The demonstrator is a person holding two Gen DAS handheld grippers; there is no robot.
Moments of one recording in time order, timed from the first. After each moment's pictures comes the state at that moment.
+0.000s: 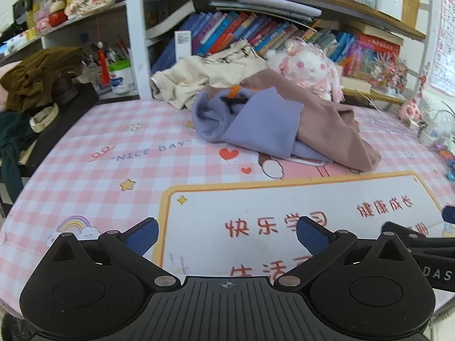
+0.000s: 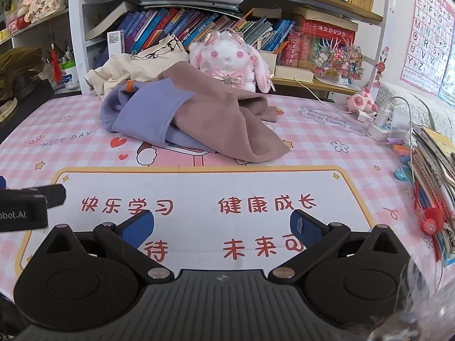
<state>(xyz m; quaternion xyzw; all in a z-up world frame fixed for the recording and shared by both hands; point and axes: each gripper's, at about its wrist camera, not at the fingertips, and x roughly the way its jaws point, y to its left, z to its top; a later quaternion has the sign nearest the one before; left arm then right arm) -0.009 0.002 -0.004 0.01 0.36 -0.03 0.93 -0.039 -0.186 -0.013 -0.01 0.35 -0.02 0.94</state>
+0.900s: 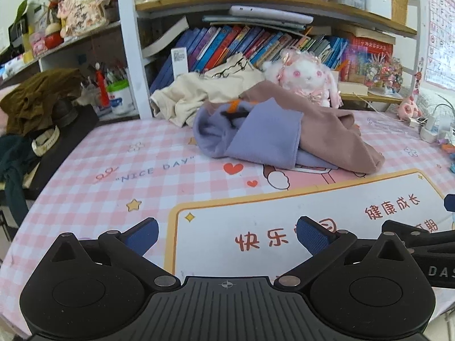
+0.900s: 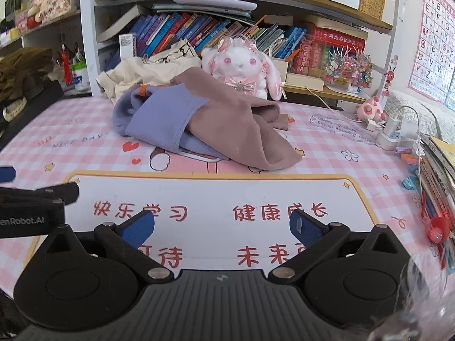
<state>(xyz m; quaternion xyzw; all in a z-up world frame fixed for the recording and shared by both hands) -0.010 0.002 -0.003 0.05 0.32 -0.03 0.94 -0.035 -0.173 -0.010 -0.03 0.34 -0.01 0.94</state>
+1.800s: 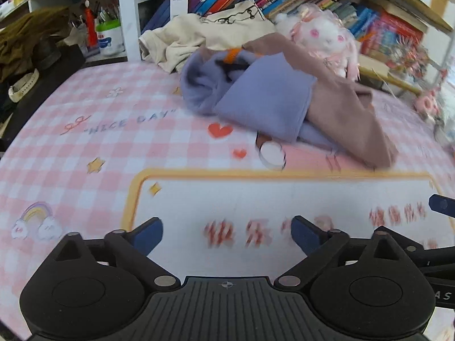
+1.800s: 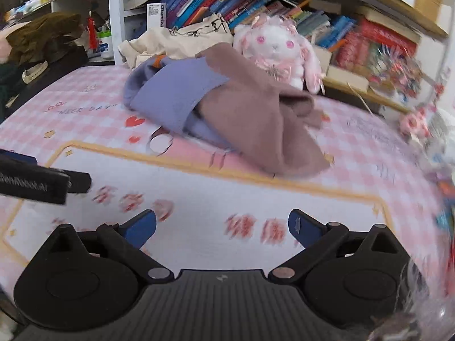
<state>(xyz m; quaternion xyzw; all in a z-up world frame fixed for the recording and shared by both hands) 0.067 -0.018 -0.038 -0.02 0.43 -0.01 0.90 0.040 -0.217 -0.043 -0.08 0.36 0.10 0.92</state>
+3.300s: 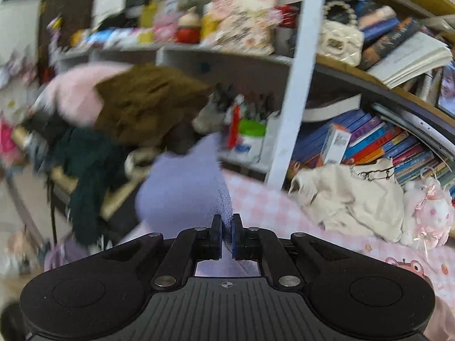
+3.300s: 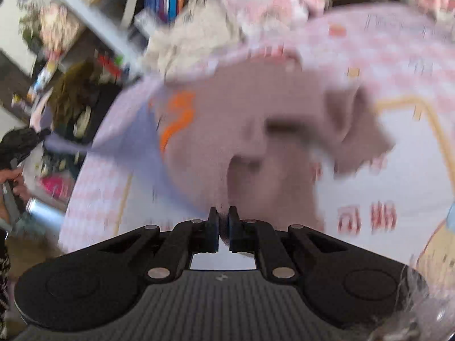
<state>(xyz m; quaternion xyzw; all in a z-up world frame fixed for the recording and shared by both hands) 0.131 0.205 0.100 -0.09 0.25 0.14 0.95 0.040 -0.290 0.004 0.20 0.45 0.16 0.85</state>
